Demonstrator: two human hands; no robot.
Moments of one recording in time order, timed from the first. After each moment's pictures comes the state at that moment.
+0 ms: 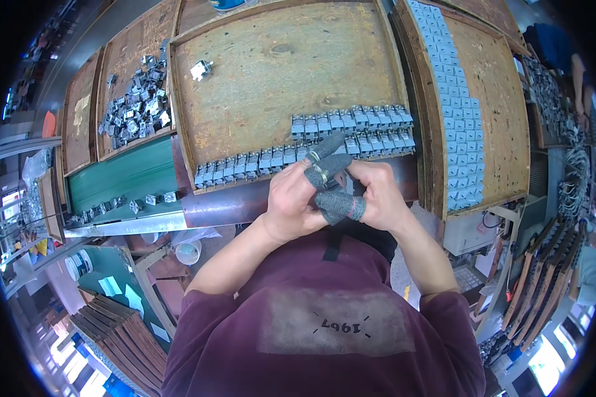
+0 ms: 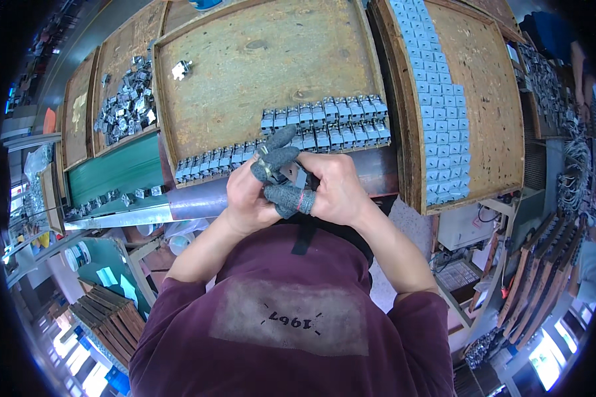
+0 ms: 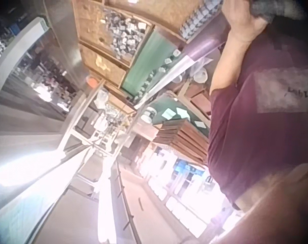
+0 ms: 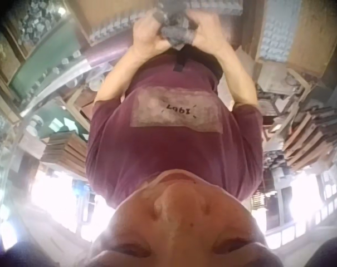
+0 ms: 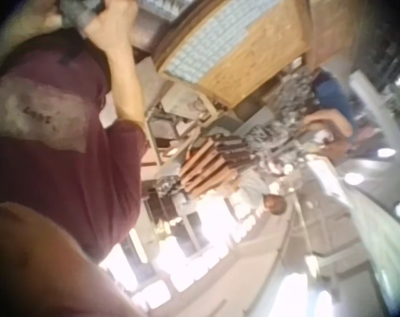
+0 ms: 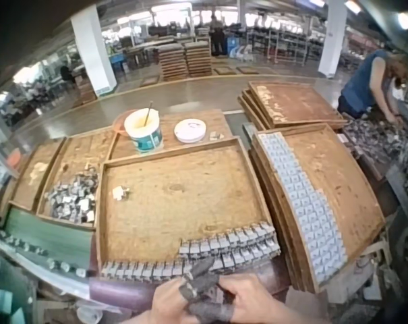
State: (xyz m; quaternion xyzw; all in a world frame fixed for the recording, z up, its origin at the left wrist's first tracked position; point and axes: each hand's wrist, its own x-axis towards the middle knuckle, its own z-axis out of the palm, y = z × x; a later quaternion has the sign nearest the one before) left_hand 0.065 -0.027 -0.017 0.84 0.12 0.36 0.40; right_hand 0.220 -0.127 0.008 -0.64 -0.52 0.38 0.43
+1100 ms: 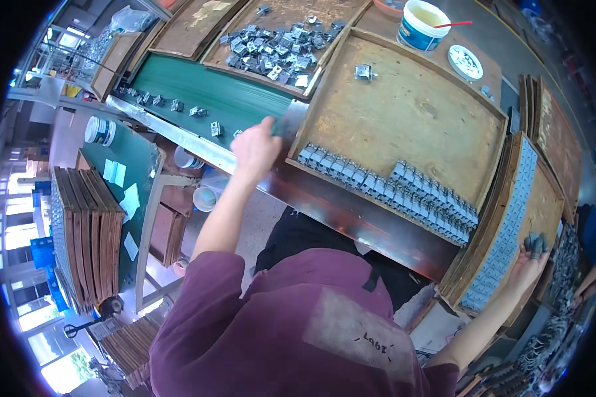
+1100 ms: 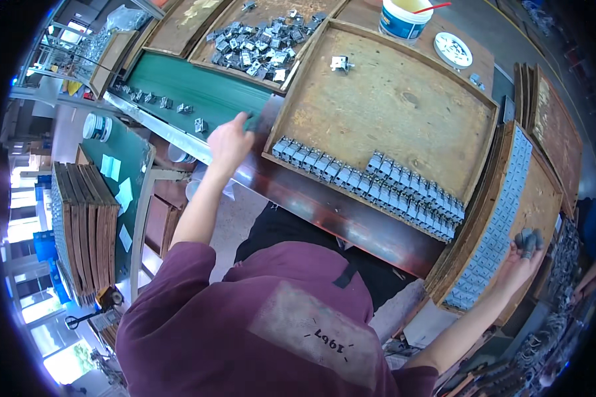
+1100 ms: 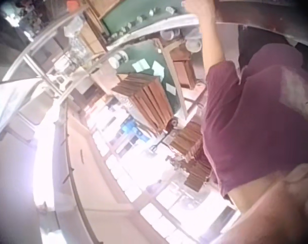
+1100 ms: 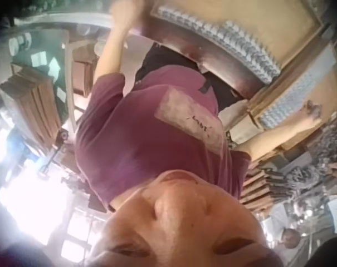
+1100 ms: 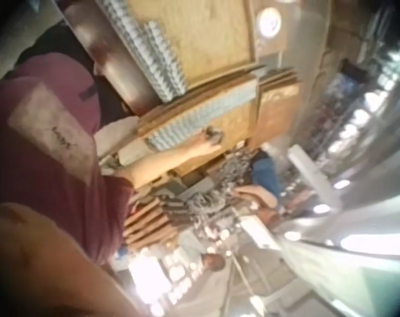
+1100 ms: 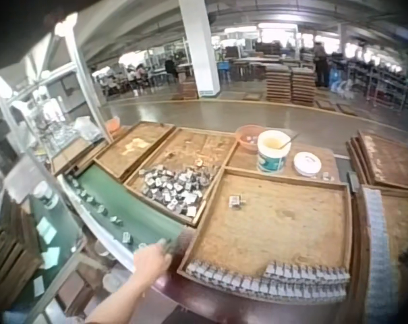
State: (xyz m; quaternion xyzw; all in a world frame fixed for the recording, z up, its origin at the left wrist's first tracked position) left_hand -0.142 0.075 -0.051 0.70 0.70 0.11 0.03; right_hand 0.482 -0.182 -0.026 -0.67 -0.20 0.17 0.70
